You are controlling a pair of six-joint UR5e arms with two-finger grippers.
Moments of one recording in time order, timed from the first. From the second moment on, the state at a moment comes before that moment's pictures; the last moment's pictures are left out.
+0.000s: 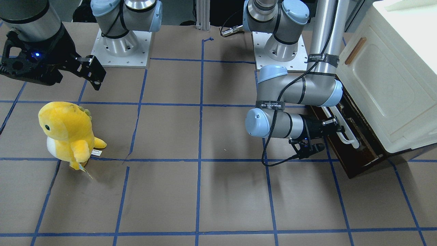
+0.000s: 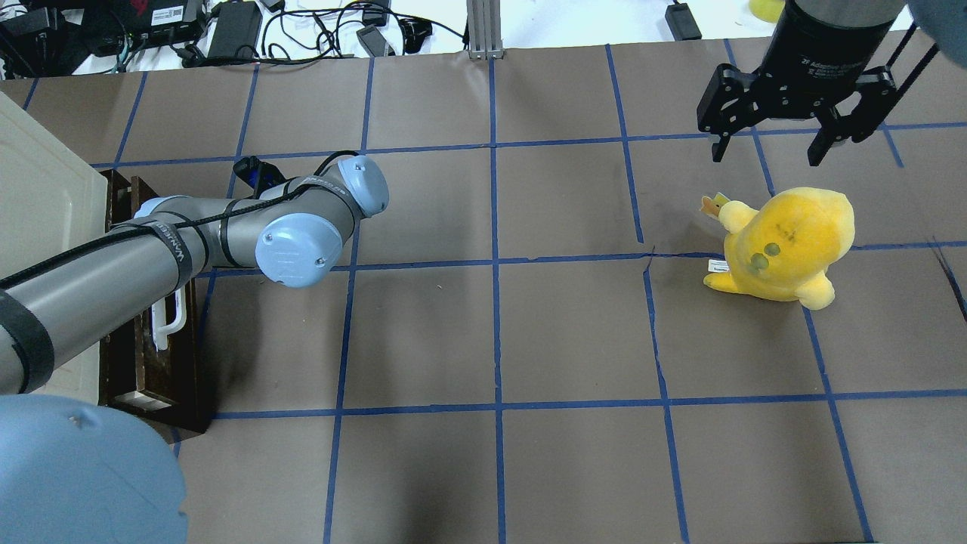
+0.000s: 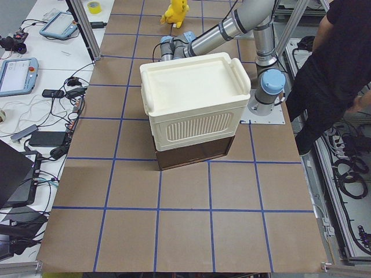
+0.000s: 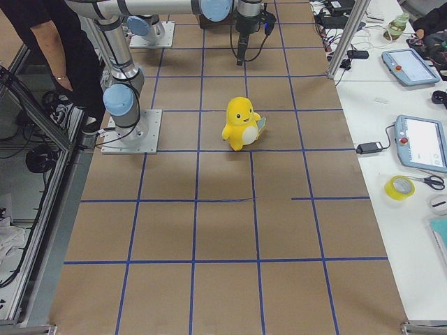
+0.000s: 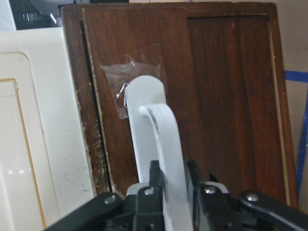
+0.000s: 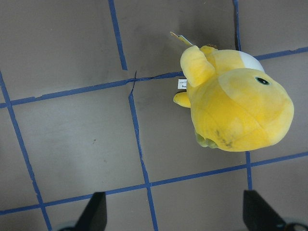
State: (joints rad) left arm -1.67 -2.01 -1.88 -1.37 2.76 -0.49; right arm 1.51 -1.53 1.48 -1.44 -1.63 0.11
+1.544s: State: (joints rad) left arm -1.72 -2.01 -1.85 -1.37 2.72 -0.48; right arm 1.51 -1.53 1.48 -1.44 -1.63 0.11
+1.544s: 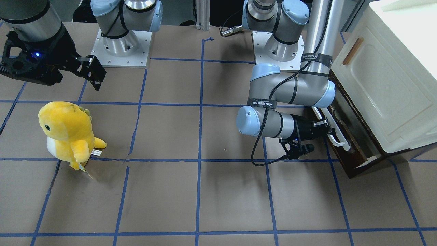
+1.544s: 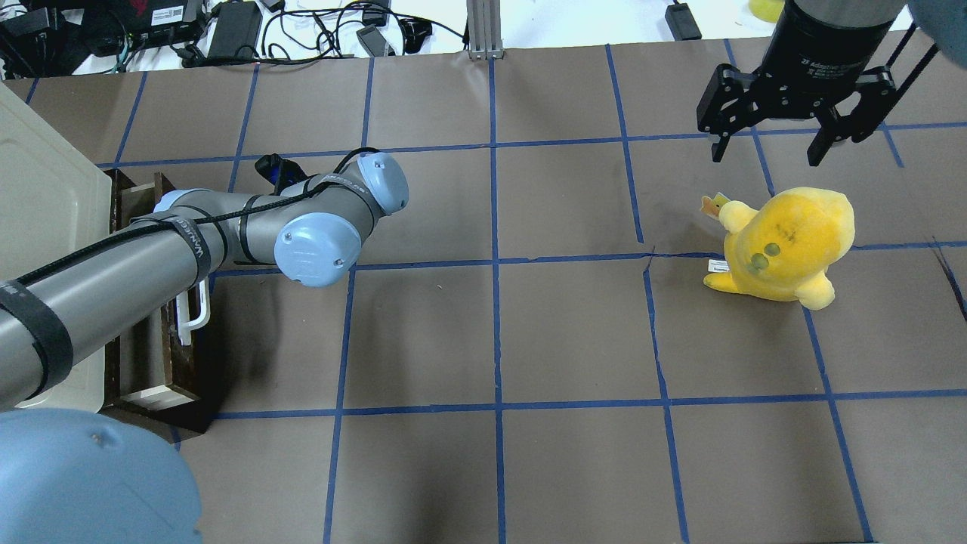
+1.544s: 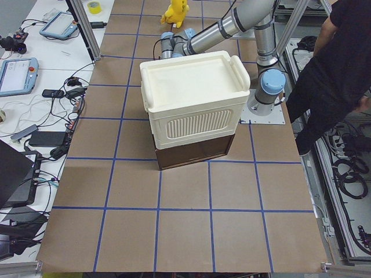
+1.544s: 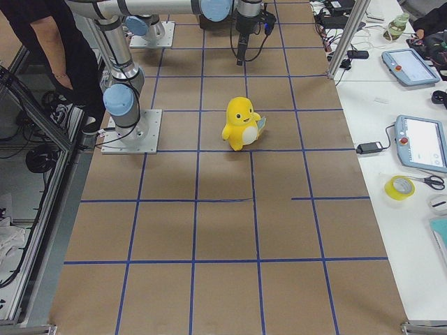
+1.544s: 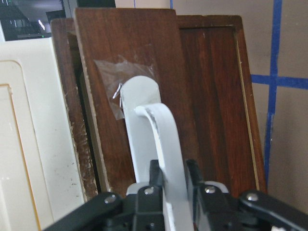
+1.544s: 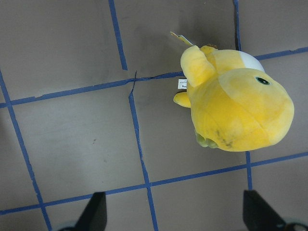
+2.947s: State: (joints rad) left arm -1.75 -2.03 -1.80 -1.37 2.67 -0.48; right arm 1.51 -1.53 1.48 -1.44 -1.63 0.11
